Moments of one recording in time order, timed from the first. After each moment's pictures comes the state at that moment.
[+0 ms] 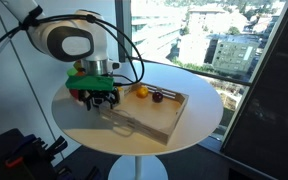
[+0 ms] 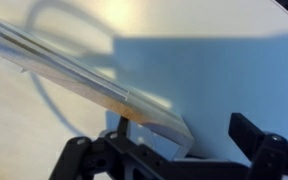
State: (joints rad) arm -0.06 0.05 -0.03 -2.63 0.01 2.62 -0.68
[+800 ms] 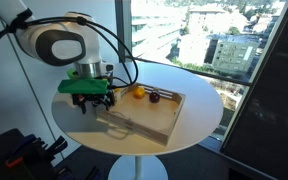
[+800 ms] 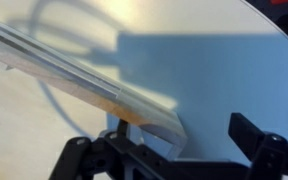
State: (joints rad) arm -0.04 0.01 -0.03 -2.71 -0.02 2.68 -0.67
